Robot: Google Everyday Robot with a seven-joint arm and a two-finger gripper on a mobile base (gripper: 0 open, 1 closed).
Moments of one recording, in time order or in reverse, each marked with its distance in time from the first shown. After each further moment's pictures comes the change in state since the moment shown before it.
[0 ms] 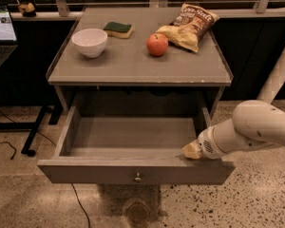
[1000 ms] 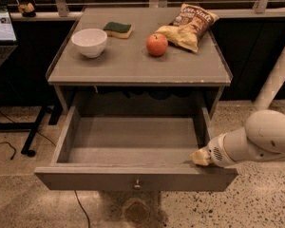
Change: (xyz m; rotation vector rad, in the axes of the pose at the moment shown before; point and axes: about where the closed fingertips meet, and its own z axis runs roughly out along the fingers) arm 0.024 -0.011 -0.008 0.012 -0.021 0.096
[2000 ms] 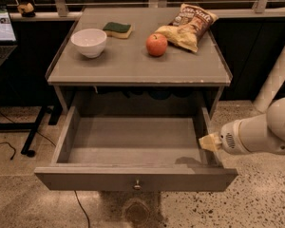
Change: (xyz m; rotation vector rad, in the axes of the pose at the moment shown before) arm -0.032 0.002 -0.064 0.073 -0.115 0.059
